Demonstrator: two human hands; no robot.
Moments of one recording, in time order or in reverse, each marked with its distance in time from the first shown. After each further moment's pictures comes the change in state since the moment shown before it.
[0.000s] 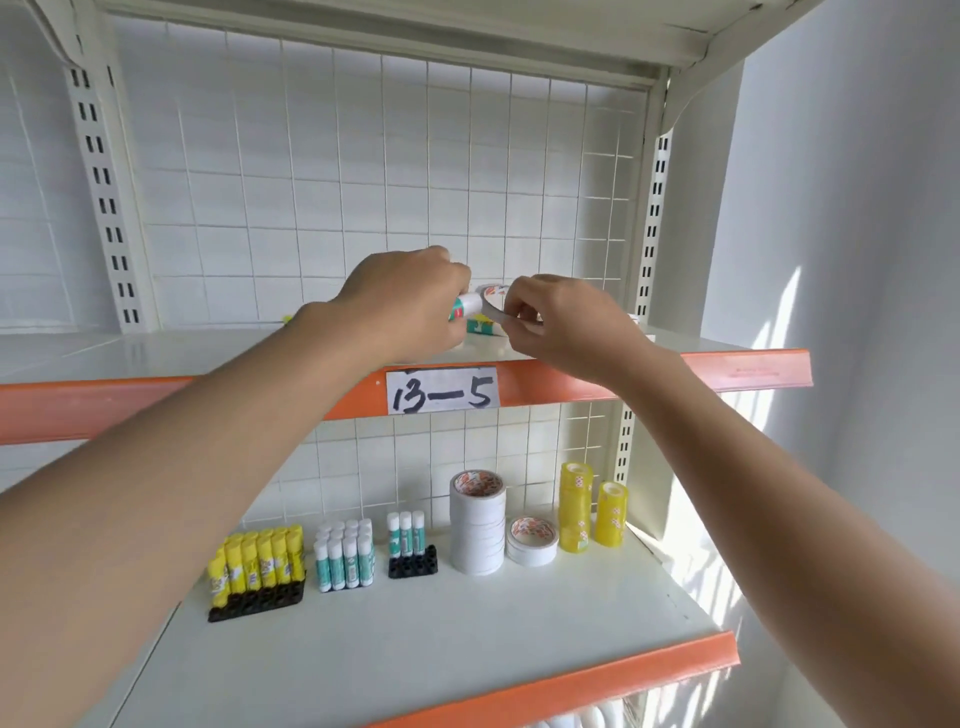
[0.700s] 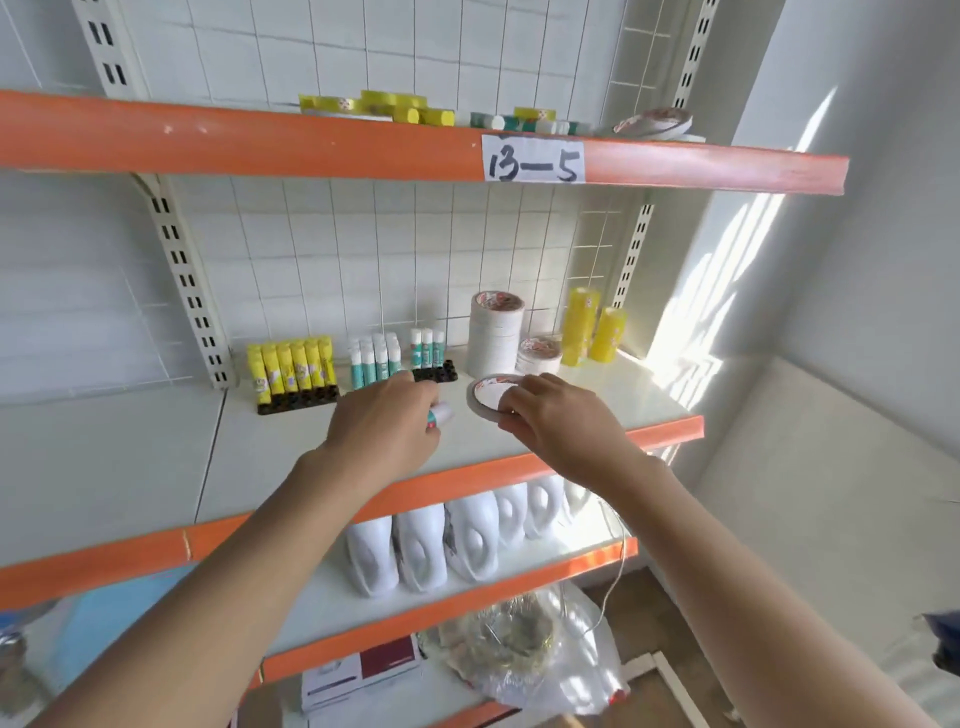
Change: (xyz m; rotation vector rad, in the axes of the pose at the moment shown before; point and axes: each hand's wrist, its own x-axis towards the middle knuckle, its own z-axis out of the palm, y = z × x) left_hand -0.250 -0.001 0.131 -0.332 -0.424 -0.116; right_hand -0.222 -0.136 0.107 -0.008 -0.266 -0.021
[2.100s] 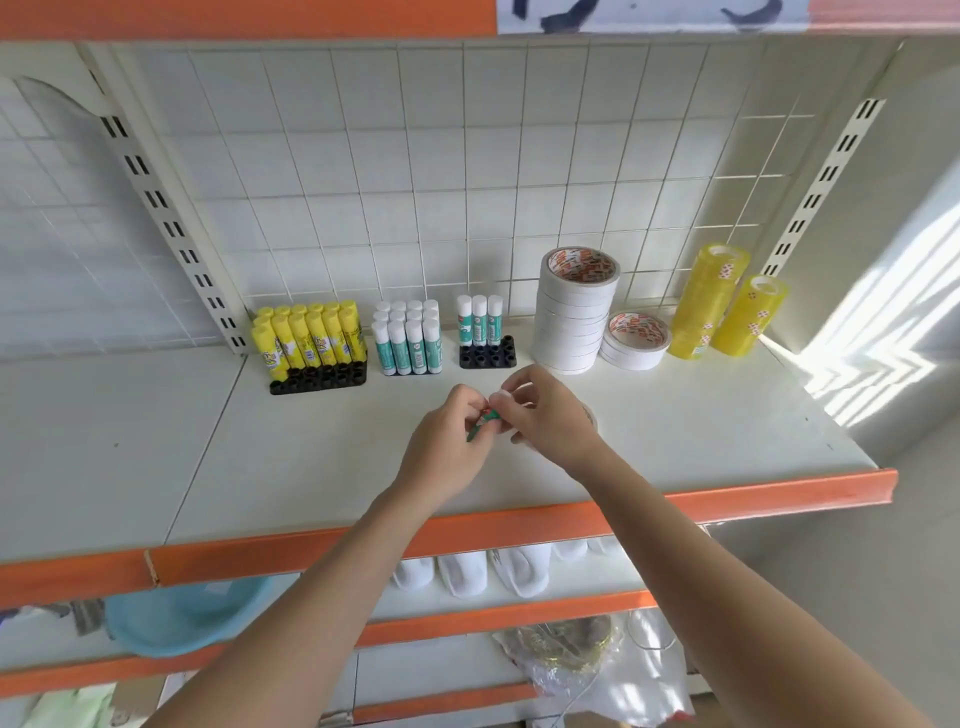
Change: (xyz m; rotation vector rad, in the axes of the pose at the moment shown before) left_hand 0.116 -0.018 0.176 -0.727 0.104 -0.327; right_hand 0.074 0.066 0.174 1.062 -0.325 0.721
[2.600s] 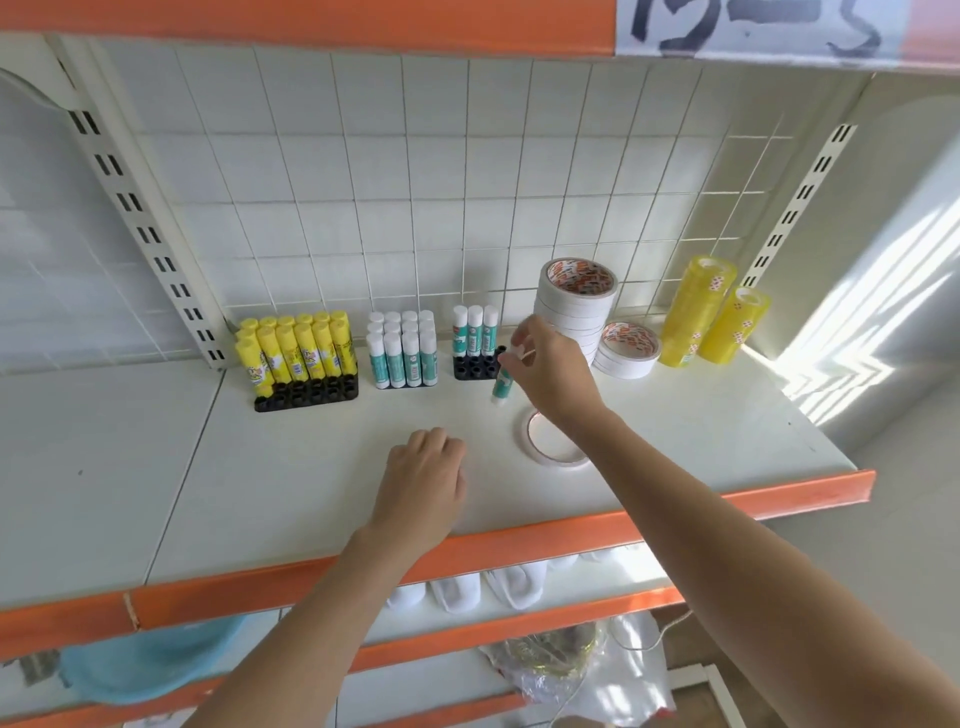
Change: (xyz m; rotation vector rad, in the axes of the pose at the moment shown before) left_hand -0.007 -0.054 -0.005 0.653 -0.024 0.358; right_hand 0.055 -0.020 -0.005 -0.414 0.241 -0.205
